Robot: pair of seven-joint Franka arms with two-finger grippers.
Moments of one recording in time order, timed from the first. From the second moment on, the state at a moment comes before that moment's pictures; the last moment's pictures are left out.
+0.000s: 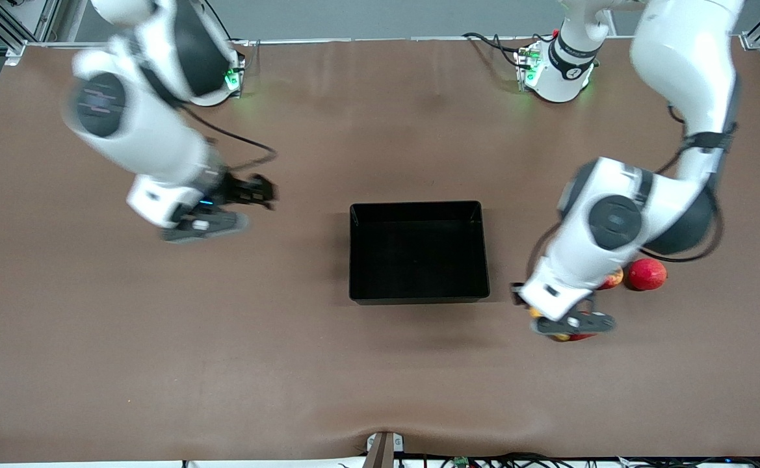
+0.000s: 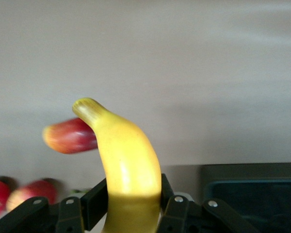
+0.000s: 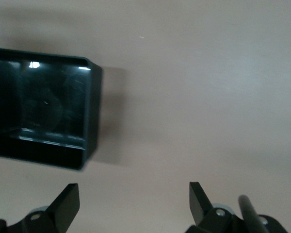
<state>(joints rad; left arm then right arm) -0.01 0.60 -0.35 -1.37 0.30 2.00 -0.35 0.49 0.29 -0.01 -1.57 0.14 1.87 0.31</state>
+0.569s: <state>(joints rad) 0.31 0.71 -0.34 -1.41 0.30 2.10 0.35 0.64 0.53 -0.01 -1.57 0.14 2.17 0.51</state>
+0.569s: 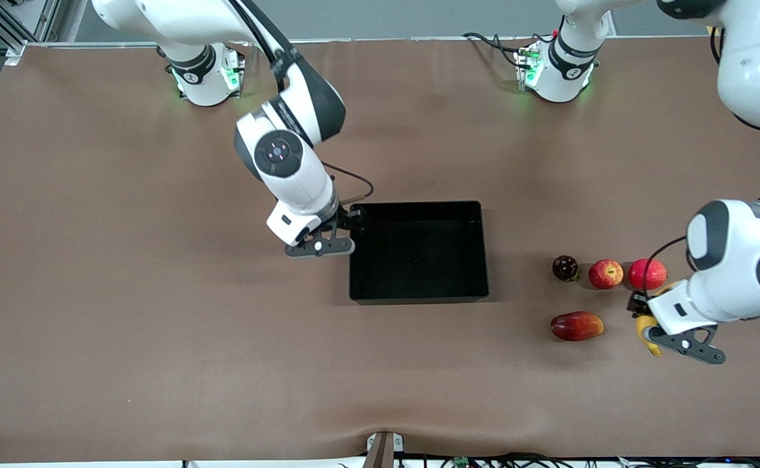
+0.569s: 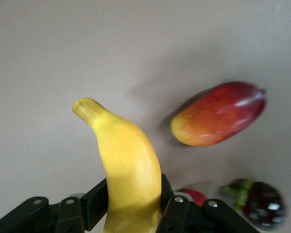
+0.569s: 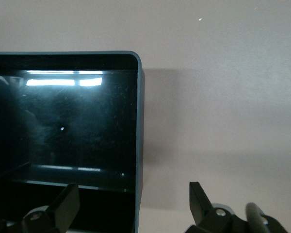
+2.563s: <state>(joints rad) 0.26 0.44 -0.39 -1.42 0.26 1.86 -0.22 0.36 0.53 -0.04 -1.40 0.20 1.81 0.31</state>
